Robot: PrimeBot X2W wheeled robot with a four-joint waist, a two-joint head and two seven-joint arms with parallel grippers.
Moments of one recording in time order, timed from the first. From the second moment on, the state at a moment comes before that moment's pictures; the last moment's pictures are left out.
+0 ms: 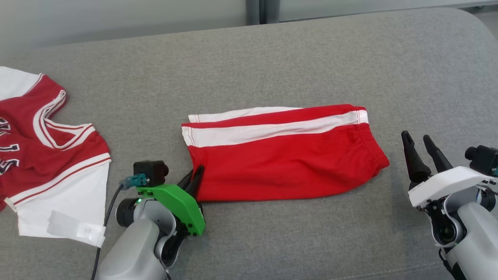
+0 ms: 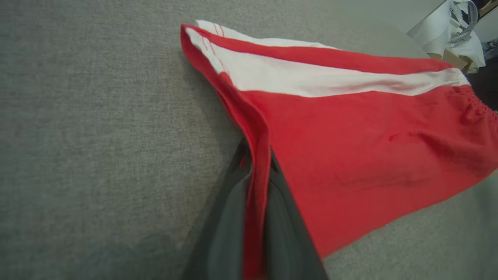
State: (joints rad) left arm -0.44 0.03 -0.51 0.70 -0.69 -0.12 -0.08; right arm -0.27 -0.31 0.31 0.51 0.78 0.10 -0.25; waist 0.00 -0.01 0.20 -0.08
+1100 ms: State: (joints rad) left arm -0.31 0.04 -0.49 0.42 -0.66 0.01 -0.24; right arm -0.26 -0.32 0.37 0.60 0.76 0.08 -0.10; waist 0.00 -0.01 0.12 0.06
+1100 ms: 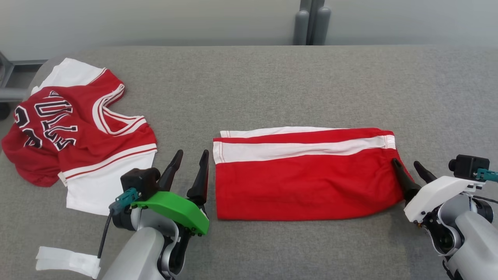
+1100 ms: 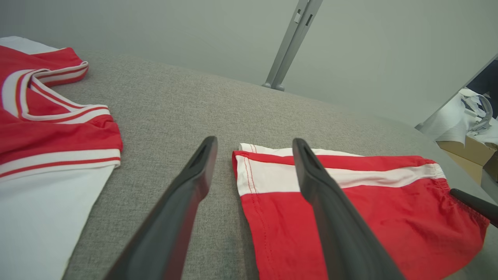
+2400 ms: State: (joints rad) left arm -0.18 0.09 -0.45 0.20 -0.65 0.08 -0.24; right arm -0.32 -0.41 0.28 0.68 0.91 0.10 0.03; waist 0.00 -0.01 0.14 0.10
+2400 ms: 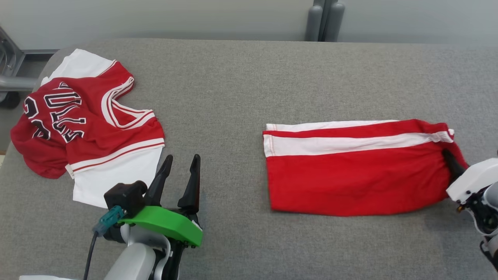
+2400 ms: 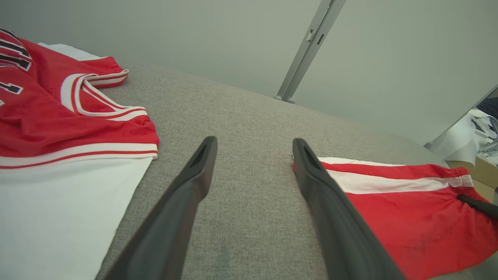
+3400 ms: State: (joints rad) left arm -0.12 0.09 -0.49 0.15 -0.66 0.08 -0.22; right arm -0.33 -0.37 0.46 0.42 0.91 0.12 0.21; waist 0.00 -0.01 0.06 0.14
